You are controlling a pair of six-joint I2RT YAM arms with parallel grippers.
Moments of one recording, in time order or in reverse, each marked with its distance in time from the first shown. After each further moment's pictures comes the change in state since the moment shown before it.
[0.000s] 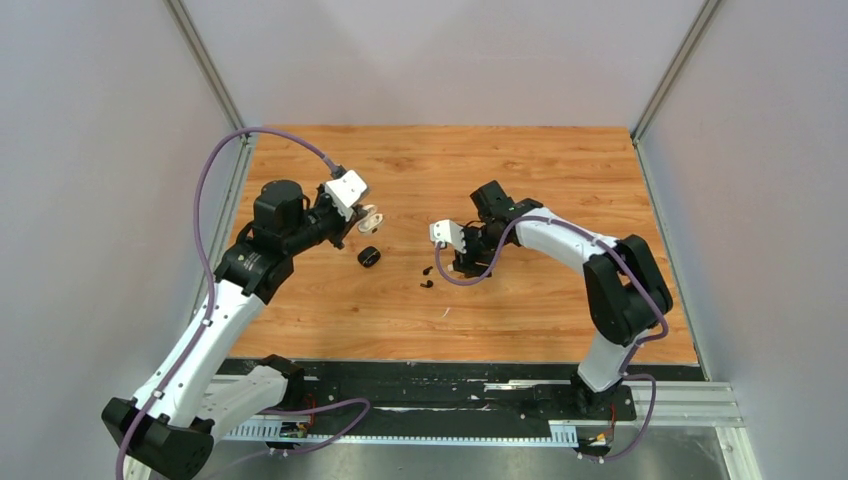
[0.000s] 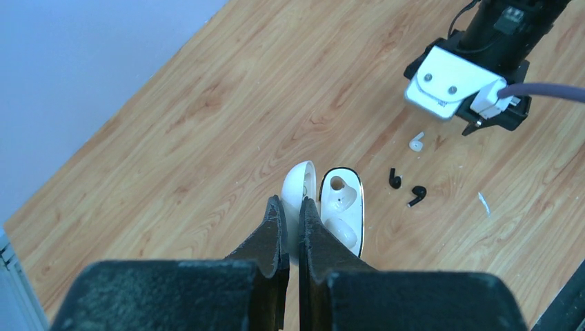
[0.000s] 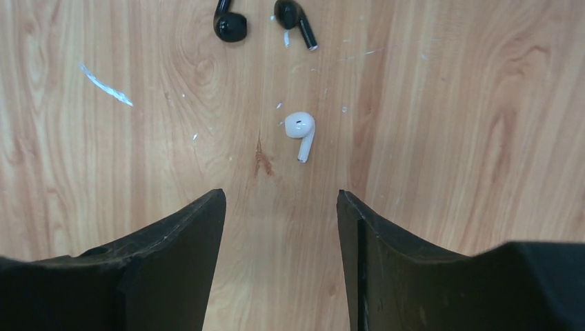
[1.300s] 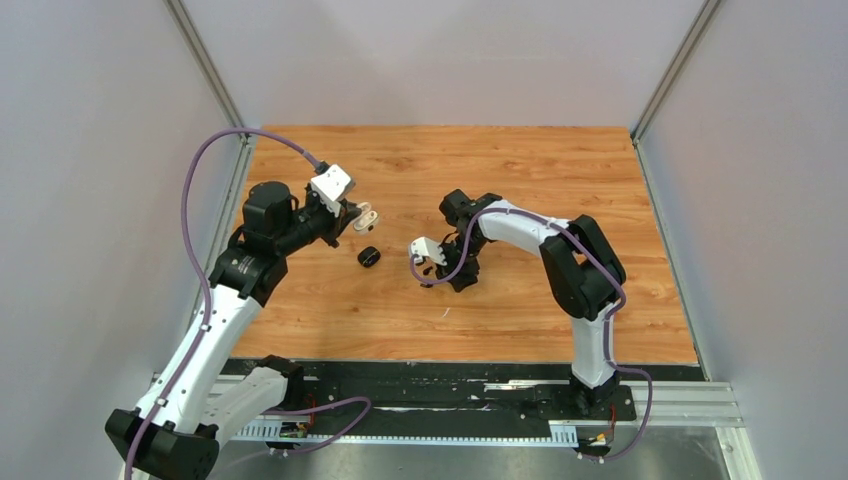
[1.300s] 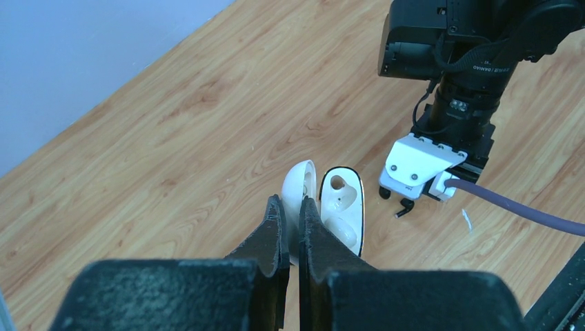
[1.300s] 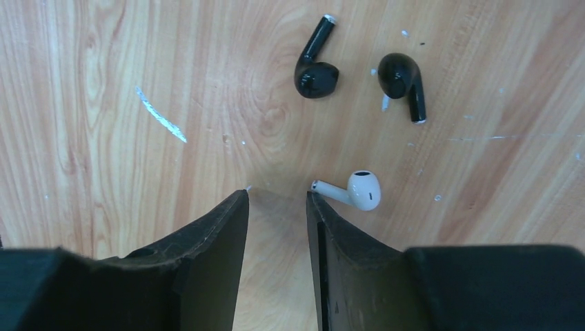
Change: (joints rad) left arm 0.083 -0.030 -0.024 0.027 0.059 -0.100; right arm 0.093 0.287 0.231 -0.272 0.006 -0.105
